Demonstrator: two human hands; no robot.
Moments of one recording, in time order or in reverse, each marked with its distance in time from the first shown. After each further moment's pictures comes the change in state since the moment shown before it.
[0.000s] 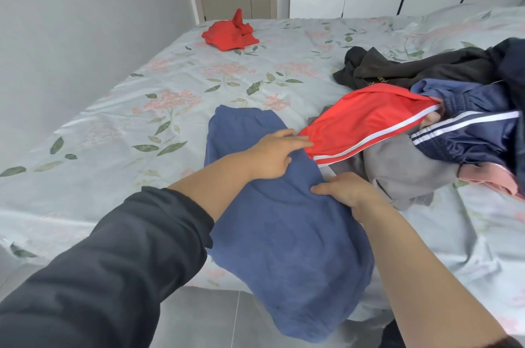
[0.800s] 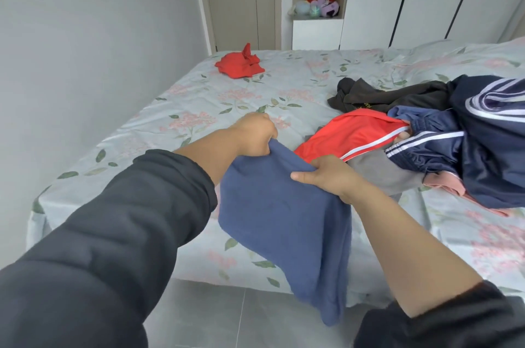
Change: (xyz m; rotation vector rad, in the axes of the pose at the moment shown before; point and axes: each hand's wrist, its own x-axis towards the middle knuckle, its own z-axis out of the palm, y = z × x) left_hand -0.050 0.044 -0.105 0.557 0.009 -0.109; right_hand -0.090 -0.050 -0.010 -0.241 -0.058 -0.392
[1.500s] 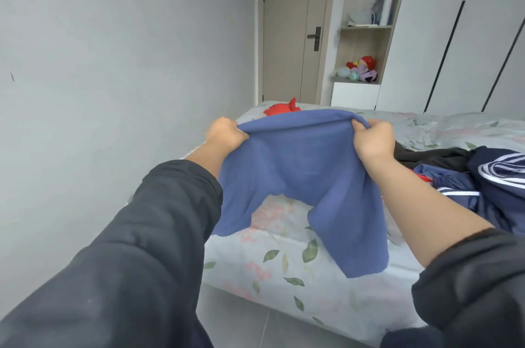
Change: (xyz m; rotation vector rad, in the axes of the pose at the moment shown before) left_hand -0.159 -0.080 -0.085 -0.704 0.410 -0.879; right_hand -0.043 -0.136 -0.040 0.115 0.704 -0.252
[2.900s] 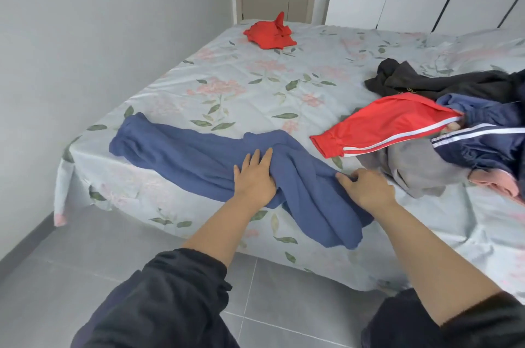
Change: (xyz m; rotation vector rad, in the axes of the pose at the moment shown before) left_hand -0.063 -0.081 0.245 0.231 -0.388 0.149; right_hand -0.047 0.233 0.071 -0.789 -0.477 0.179
